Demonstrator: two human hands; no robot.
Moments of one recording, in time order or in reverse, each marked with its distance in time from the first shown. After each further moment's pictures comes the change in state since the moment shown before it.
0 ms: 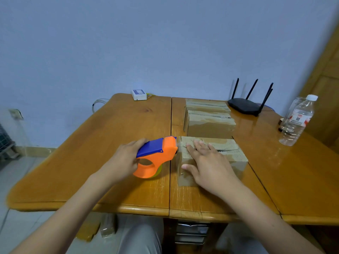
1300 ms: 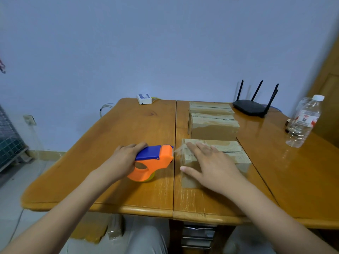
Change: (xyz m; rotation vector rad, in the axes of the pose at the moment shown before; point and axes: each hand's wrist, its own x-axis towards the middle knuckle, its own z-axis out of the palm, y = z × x) left_hand -0.001 -0.009 -0.013 0.234 -0.103 -0.065; right_hand -0.004 0.004 -0.010 -0.005 -0.005 -0.052
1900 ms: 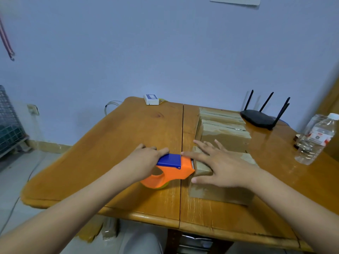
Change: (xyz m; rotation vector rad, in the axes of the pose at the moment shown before) left_hand 0.016 0.041 -0.016 0.217 -0.089 0.050; right_hand 0.047 0.026 -0.008 -0.041 -0.178 -0.309
